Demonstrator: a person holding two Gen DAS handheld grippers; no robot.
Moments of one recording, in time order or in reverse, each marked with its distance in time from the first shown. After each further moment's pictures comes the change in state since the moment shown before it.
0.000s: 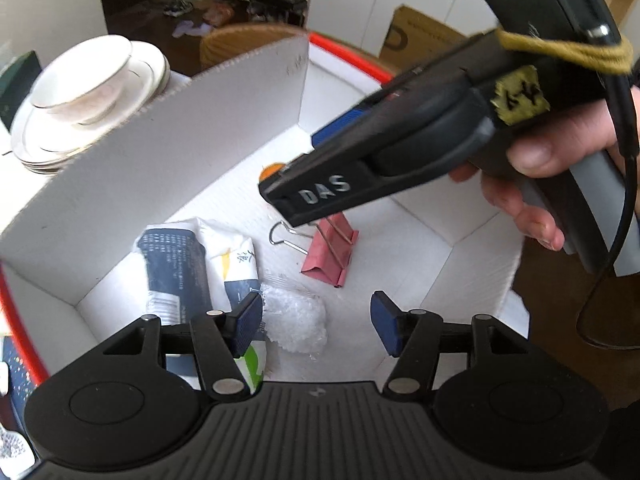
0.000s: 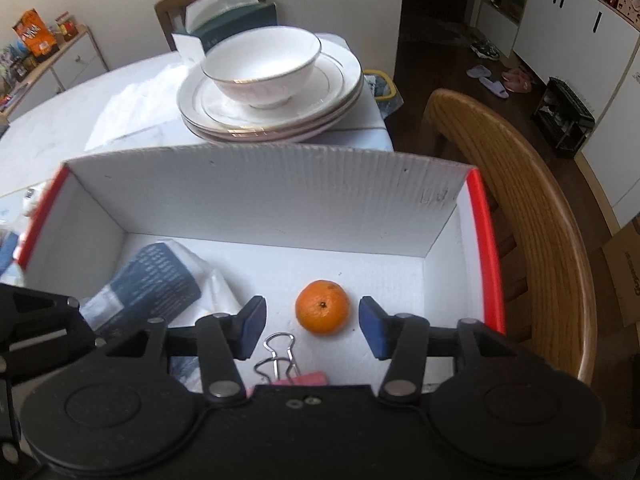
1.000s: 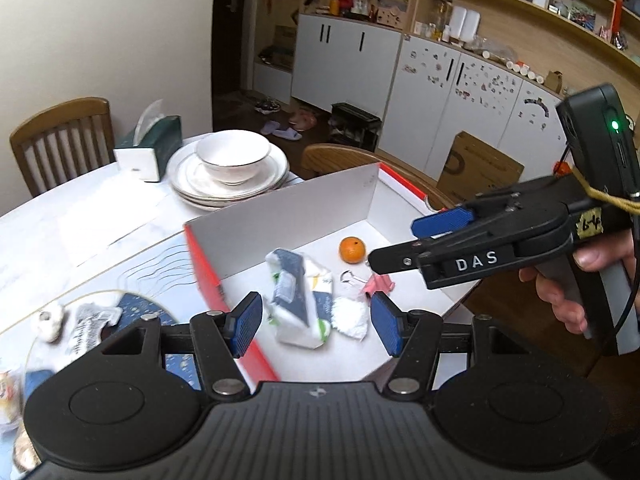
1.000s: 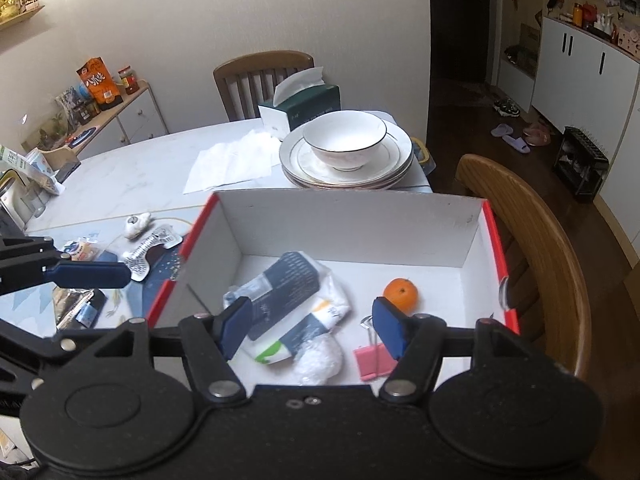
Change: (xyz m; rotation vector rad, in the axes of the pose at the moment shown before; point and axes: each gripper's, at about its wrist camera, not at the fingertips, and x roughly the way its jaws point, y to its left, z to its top) left arm -0.142 0.006 -0.080 -0.163 -0.368 0.187; right arm -0.102 0.058 -0.054 0.002 -0.212 0.087
